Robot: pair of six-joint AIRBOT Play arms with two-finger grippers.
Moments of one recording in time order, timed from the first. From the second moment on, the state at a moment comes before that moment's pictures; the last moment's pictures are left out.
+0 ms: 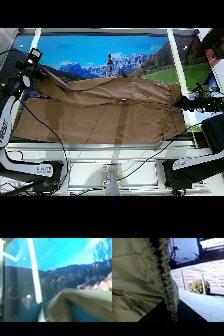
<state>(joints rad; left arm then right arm) 0.21 -1.58 1.21 1.60 -0.12 -0.81 -0.65 -1.73 1.12 -0.92 1.18 0.90</state>
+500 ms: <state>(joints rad) 0.37 -1.55 1.21 0.93 -0.23 -0.90 -0.65 -1.73 1.12 -0.92 1.16 0.91</state>
